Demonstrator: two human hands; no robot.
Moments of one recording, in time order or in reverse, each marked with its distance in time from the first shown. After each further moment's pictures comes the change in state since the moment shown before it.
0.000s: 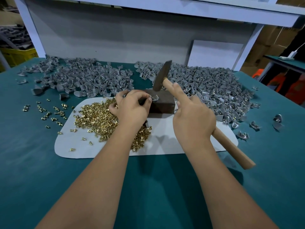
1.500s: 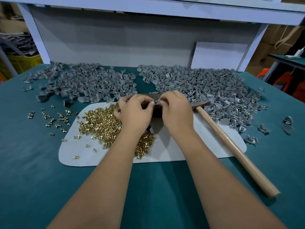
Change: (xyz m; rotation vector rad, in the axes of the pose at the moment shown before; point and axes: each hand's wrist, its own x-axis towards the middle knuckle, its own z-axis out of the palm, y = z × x) left_hand 0.001 0.005 -0.007 -0.015 -0.070 -0.031; right_hand 0.032 -0.021 0.049 0.492 -0.037 -0.128
